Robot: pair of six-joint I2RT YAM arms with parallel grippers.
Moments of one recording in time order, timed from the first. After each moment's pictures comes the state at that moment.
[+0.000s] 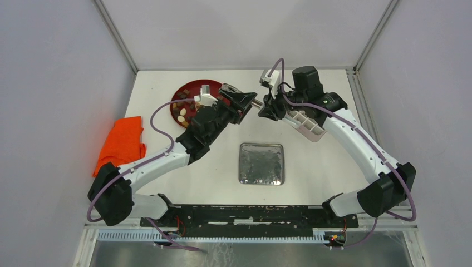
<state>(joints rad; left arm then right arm) -0.77 1.32 0.89 0.46 -0.20 -1.34 0.49 1.42 1.42 -0.60 -0.61 -0.36</state>
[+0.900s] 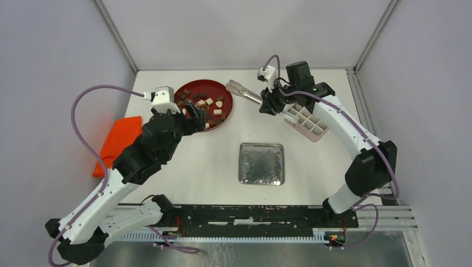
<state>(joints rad) -0.77 0.84 1.11 -0.51 -0.57 -0.51 0.41 1.59 1.49 -0.63 -0.57 -0.40</state>
